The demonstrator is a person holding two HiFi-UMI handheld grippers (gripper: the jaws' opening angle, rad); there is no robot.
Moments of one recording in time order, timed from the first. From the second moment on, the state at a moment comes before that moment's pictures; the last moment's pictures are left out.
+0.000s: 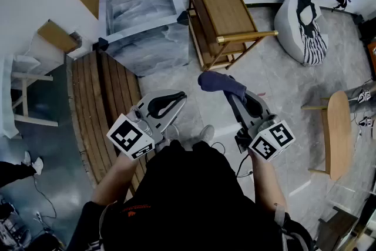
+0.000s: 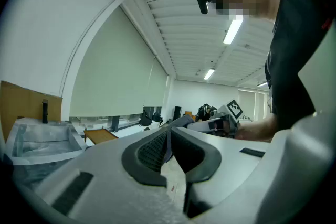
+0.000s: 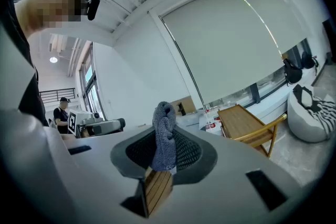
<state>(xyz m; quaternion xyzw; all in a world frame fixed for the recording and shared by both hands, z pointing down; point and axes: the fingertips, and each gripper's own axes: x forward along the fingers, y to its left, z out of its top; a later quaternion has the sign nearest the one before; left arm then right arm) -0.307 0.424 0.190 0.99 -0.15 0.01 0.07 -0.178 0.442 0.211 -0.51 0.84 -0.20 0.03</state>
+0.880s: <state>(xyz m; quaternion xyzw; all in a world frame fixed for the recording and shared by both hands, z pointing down) -0.251 0.439 0.192 0.98 -0.17 0.01 0.07 -0.129 0.456 0.214 -0.48 0.85 -0.21 0.04</state>
